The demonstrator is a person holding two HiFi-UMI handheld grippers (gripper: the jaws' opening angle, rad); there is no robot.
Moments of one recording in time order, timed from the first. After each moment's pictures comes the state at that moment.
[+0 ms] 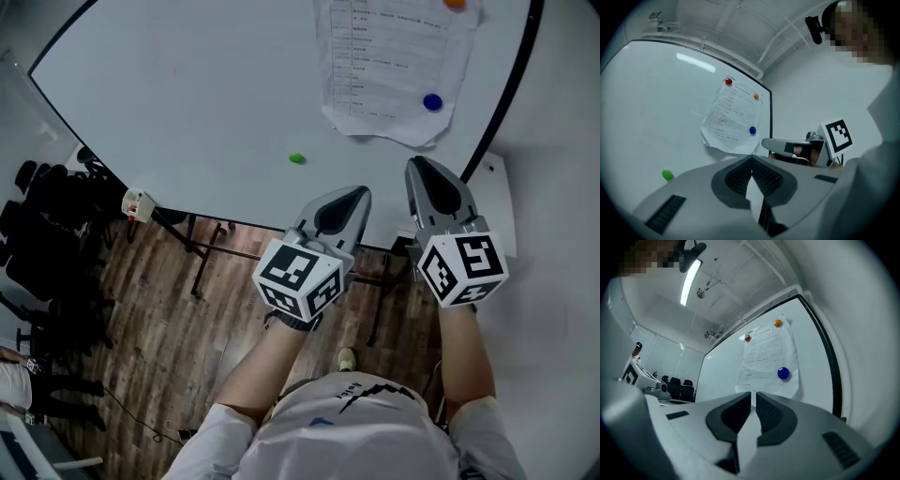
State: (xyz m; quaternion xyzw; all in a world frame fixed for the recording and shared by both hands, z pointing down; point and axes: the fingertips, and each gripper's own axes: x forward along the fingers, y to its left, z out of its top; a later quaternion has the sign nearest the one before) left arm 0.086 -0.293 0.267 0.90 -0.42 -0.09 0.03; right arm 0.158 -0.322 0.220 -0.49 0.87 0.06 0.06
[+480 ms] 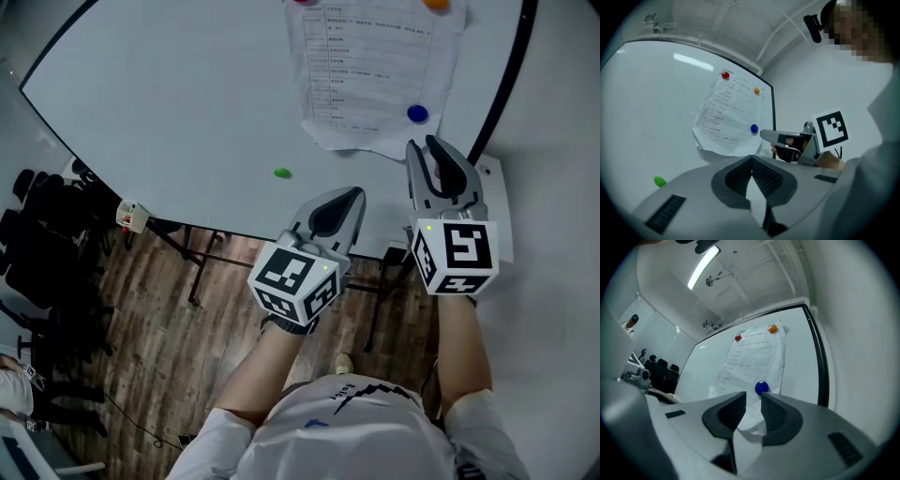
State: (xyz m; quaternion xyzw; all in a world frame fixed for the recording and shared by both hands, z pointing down) left arm 0.104 -0.321 0.260 0.90 -0.42 -0.07 0.02; right arm 0.190 -0.363 0.187 -0.55 0.82 0.15 0.02
